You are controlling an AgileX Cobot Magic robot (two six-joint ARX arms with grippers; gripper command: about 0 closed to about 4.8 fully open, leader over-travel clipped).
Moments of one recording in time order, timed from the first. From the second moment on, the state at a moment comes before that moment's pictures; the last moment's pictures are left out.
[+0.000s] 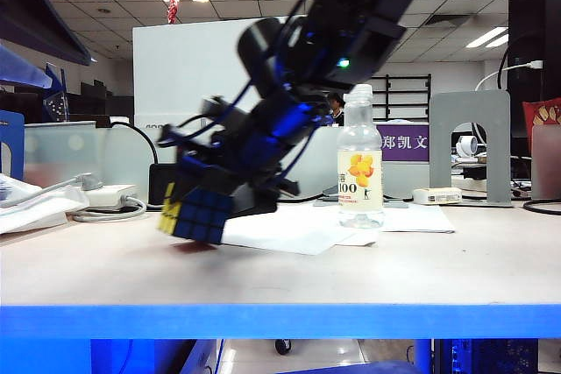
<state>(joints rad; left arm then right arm) -0.34 0.72 0.44 -0.05 0.25 -0.13 0.67 2.11 1.40 0.12 -0.22 0.38</state>
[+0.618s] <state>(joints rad) -0.34 0.72 0.44 -0.05 0.22 -0.13 0.60 2.03 1.40 0.13 -0.46 0.50</state>
